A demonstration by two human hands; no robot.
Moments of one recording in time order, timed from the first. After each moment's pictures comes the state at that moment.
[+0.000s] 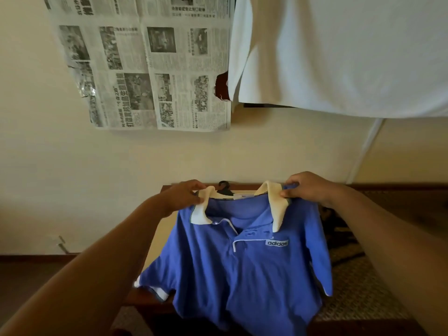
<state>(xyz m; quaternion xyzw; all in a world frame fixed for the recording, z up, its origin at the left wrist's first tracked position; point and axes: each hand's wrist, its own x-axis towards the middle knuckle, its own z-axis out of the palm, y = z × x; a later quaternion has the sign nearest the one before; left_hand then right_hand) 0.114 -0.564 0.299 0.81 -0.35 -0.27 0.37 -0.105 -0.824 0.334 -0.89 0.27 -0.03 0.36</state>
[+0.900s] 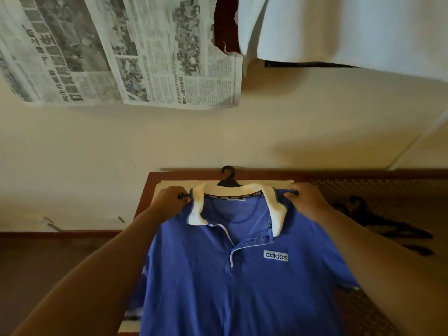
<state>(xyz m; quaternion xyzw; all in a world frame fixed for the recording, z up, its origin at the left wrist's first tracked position) 0.286 -0.656 0.161 0.91 -0.31 -0.19 0.19 0.055 -0.945 0.165 -0.91 0.32 -0.02 0.25</state>
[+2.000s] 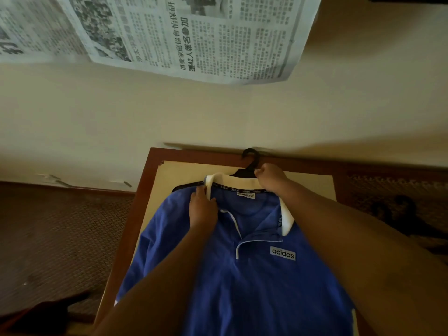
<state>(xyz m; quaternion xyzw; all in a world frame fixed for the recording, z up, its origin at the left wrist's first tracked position) 0.275 -0.730 0.047 0.91 -0.04 -0.20 0.35 0.248 -0.935 0.072 -0.86 0.37 0.16 0.33</state>
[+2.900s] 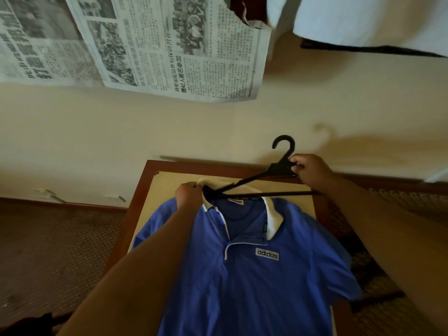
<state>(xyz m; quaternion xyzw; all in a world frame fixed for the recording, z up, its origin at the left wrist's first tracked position) 0.301 -0.743 0.093 0.93 -0.08 -0.19 0.31 0.155 -1.020 0.168 -0.91 0.28 0.00 0.30</state>
